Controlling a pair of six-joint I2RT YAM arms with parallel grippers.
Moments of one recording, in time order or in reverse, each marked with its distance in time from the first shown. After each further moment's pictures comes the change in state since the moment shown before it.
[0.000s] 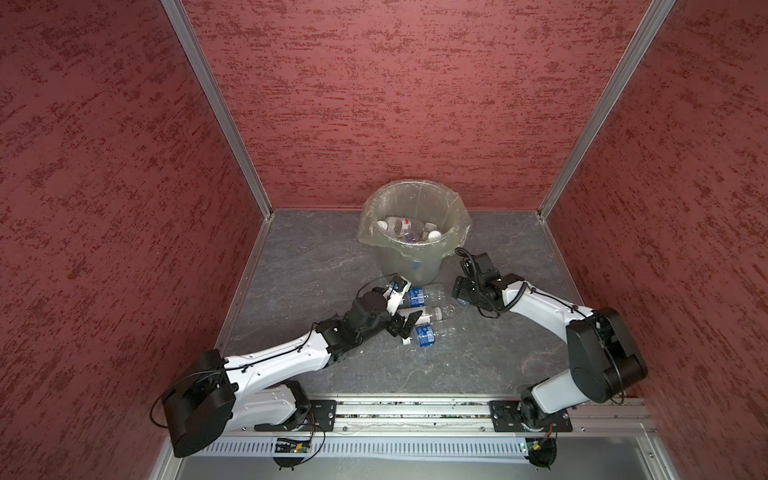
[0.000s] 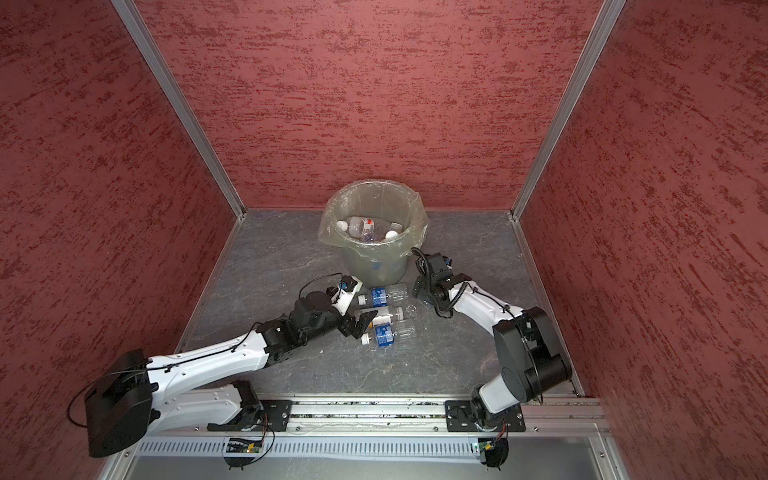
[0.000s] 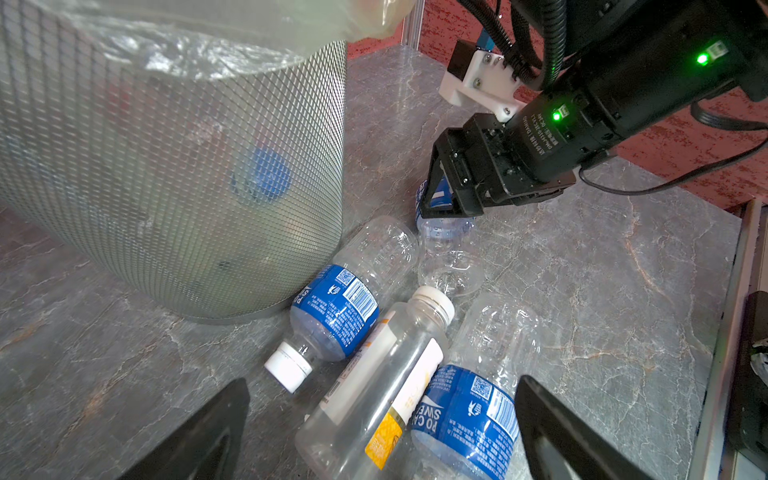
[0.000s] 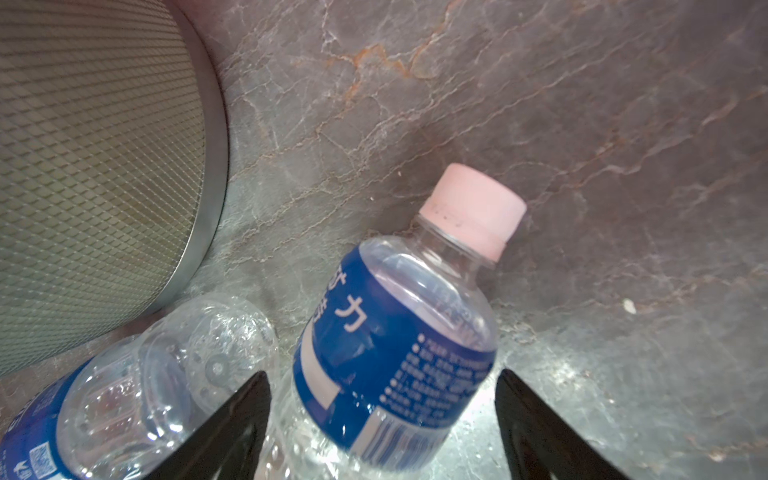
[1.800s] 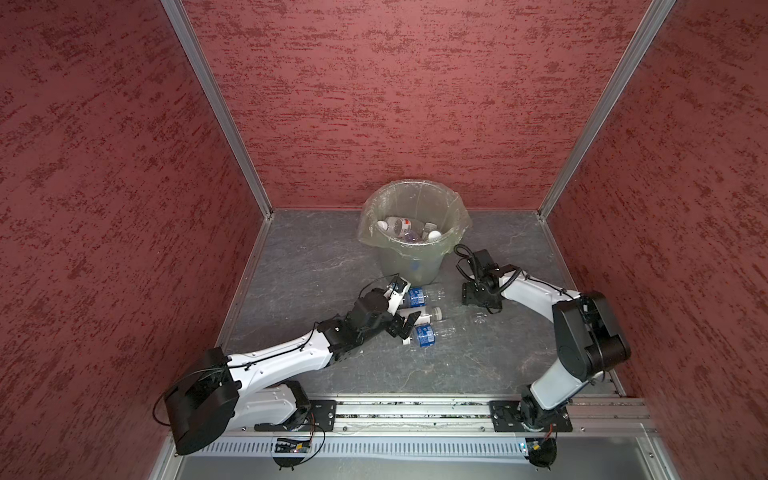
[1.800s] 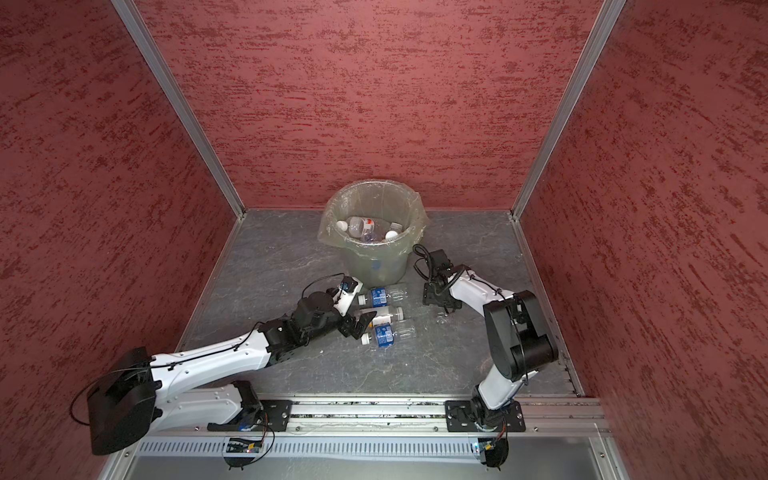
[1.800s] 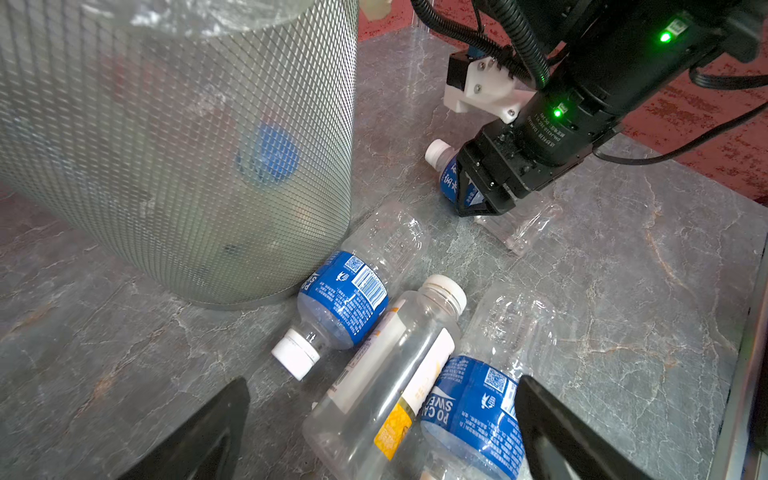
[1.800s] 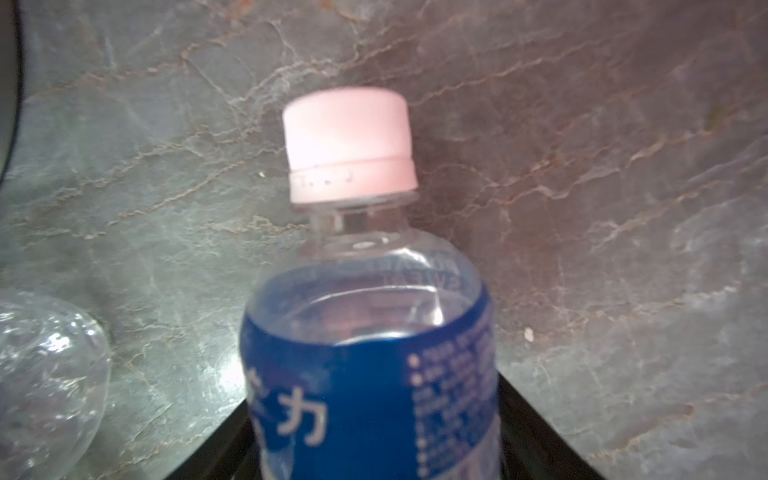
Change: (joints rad) left arm 0.000 0.016 0.001 -0.023 -0.025 -0.003; right arm -0.087 0.131 0.090 -0.173 0.039 -0.279
